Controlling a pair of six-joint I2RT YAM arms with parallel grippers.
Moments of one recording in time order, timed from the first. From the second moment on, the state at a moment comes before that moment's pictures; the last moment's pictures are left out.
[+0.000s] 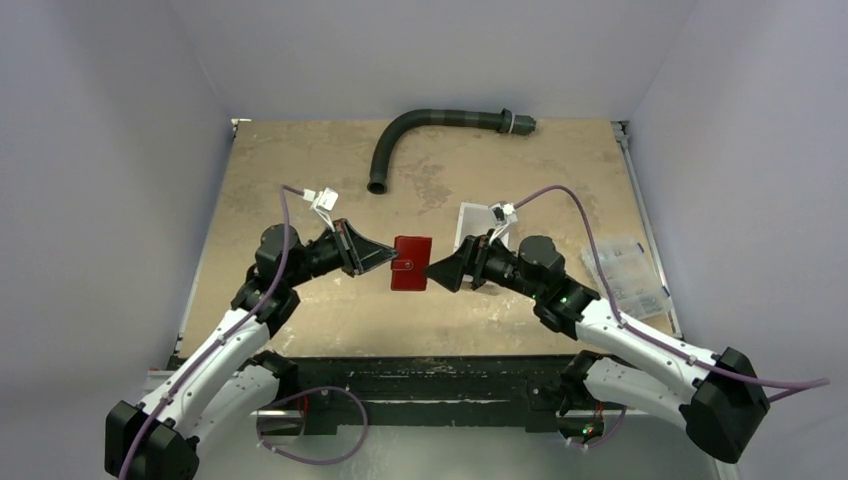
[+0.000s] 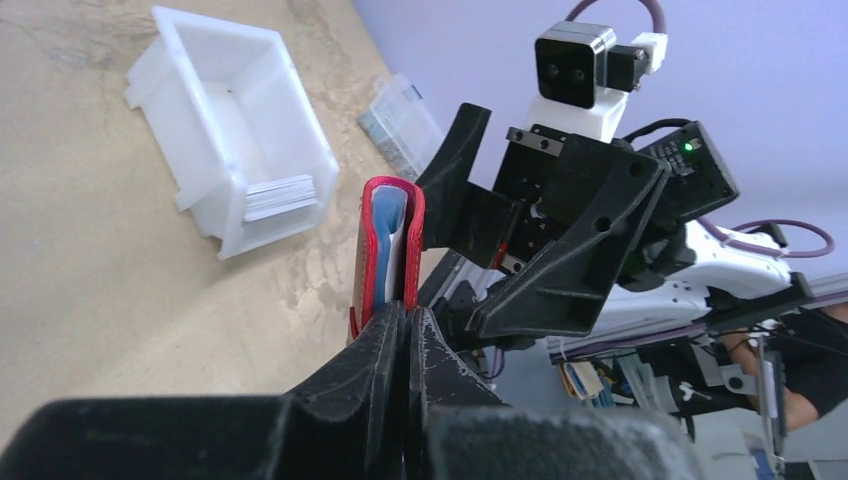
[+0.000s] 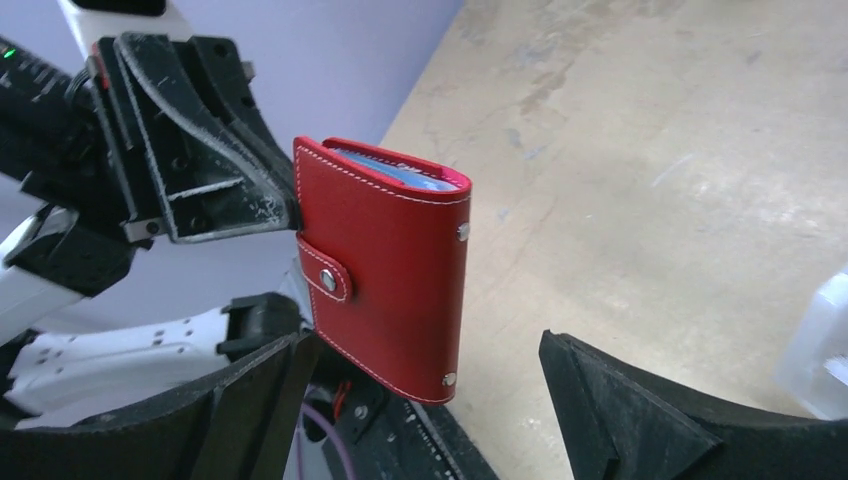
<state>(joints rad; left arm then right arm) -0.42 0.81 0.54 0.17 0.60 -0.85 0.77 0.96 0.55 0.24 -0.23 0.77</state>
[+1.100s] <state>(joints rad) -0.44 0.88 0.89 -0.25 0.42 -0.72 0.71 1.03 0.57 0.49 -0.39 0.94</state>
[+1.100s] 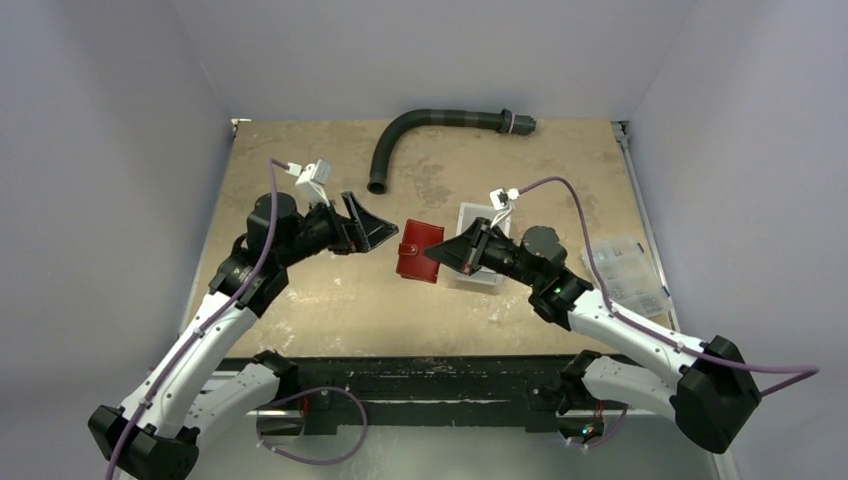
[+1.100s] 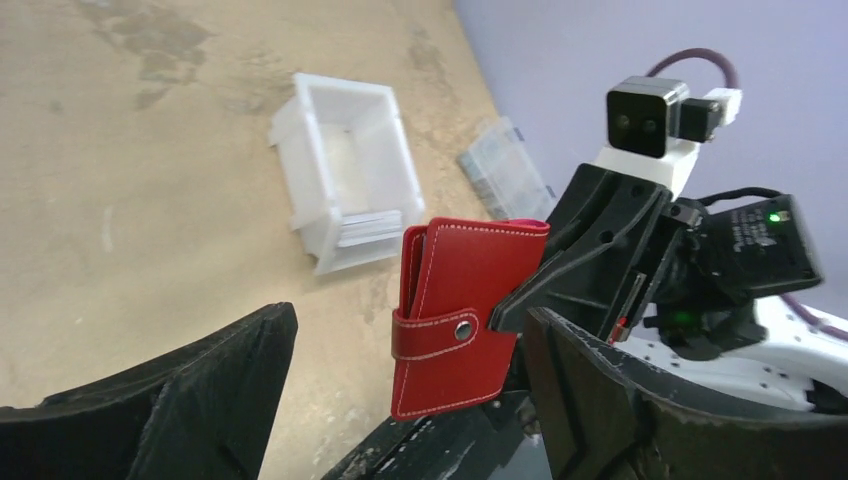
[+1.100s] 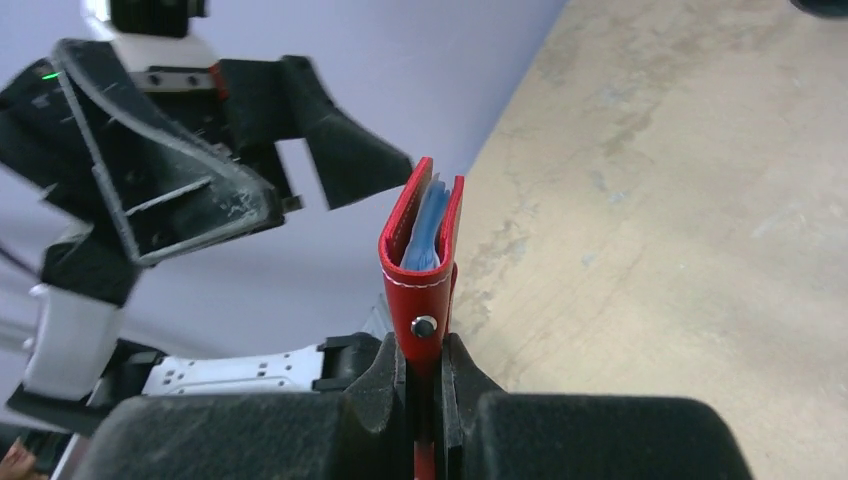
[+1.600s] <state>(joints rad) -1.00 1.10 1.03 -0.60 -0.27 -0.63 0.89 1.14 0.71 0.15 0.00 0.97</state>
